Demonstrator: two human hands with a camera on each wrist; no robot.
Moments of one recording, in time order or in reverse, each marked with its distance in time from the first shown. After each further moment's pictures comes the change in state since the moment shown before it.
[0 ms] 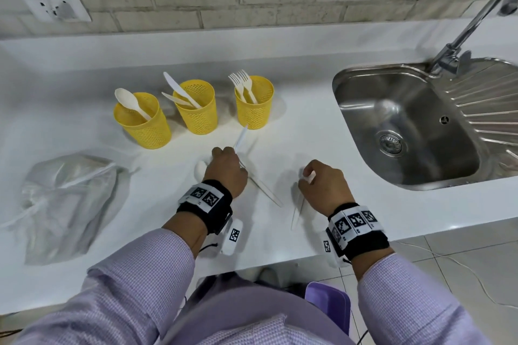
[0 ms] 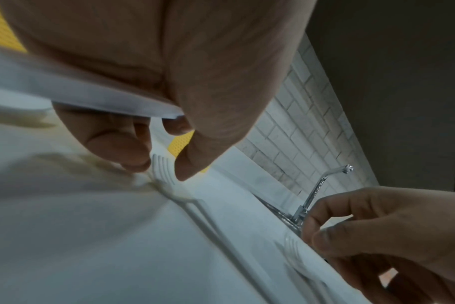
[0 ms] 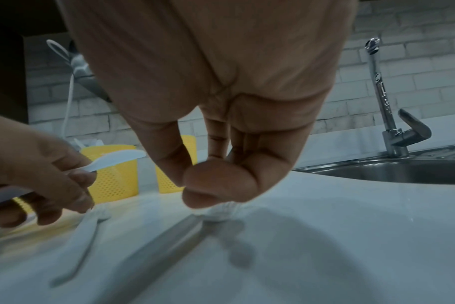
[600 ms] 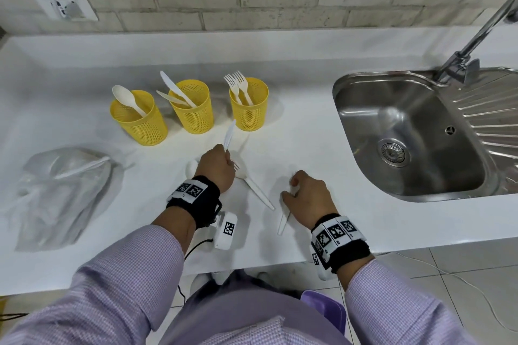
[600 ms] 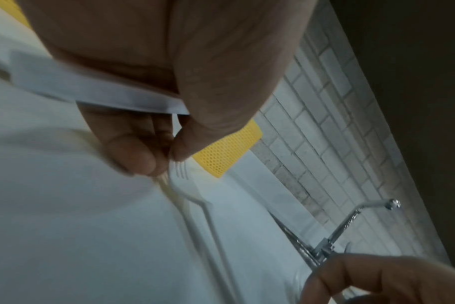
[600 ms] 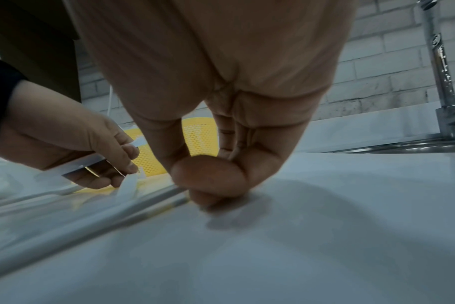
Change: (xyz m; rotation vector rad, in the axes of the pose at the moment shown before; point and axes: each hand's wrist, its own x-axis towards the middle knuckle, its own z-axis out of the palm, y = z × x) left_hand 0.006 0.004 0.002 -0.186 0.097 -0.062; right_hand -0.002 0.011 0.009 0.001 -0.124 -0.076
